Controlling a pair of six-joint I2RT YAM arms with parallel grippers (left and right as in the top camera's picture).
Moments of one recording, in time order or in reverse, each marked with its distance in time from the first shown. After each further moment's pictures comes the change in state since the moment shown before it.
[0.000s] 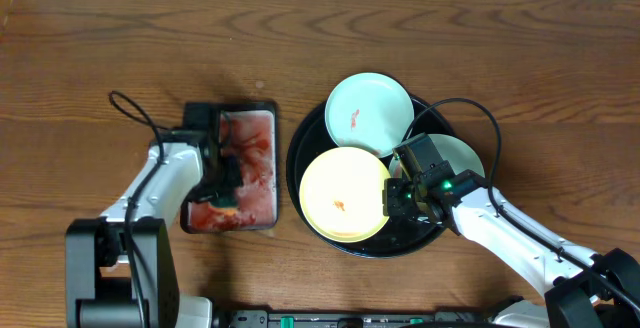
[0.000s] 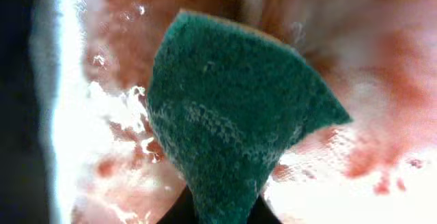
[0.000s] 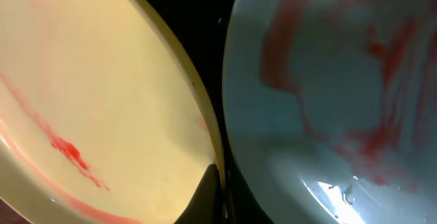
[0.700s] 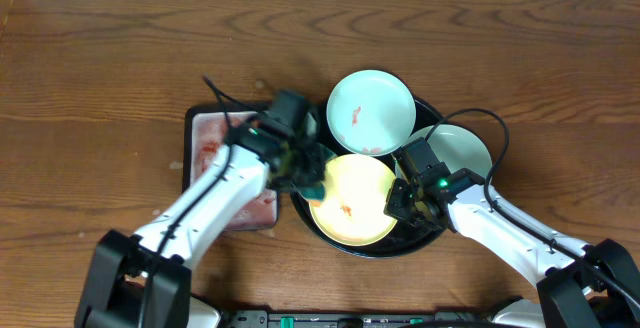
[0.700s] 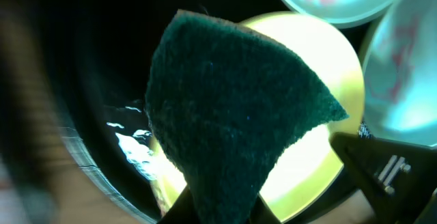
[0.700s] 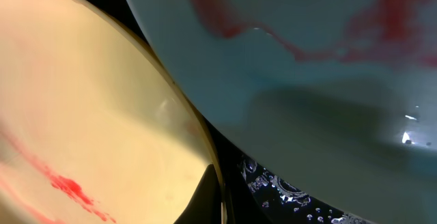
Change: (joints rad) left arm -0.471 -0.043 0.122 0.071 0.312 -0.259; right arm 0.000 0.037 0.005 -0.078 0.045 0.315
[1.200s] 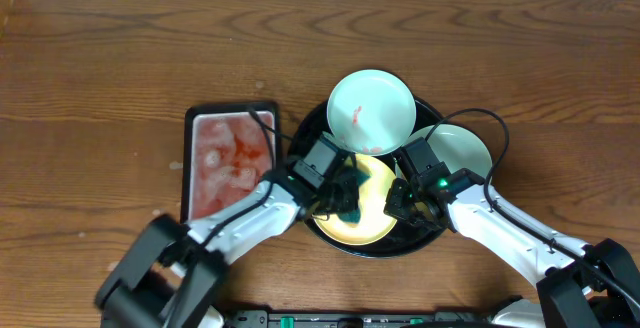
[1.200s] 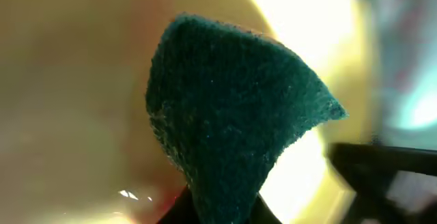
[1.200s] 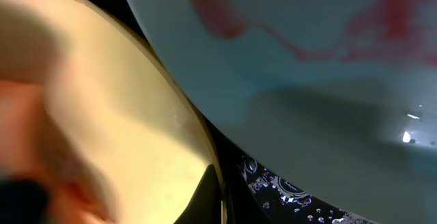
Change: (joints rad) left arm -0.200 0.072 -0.237 0.485 -0.015 -0.190; right arm 0.000 0.001 0.000 0.001 0.001 0.003
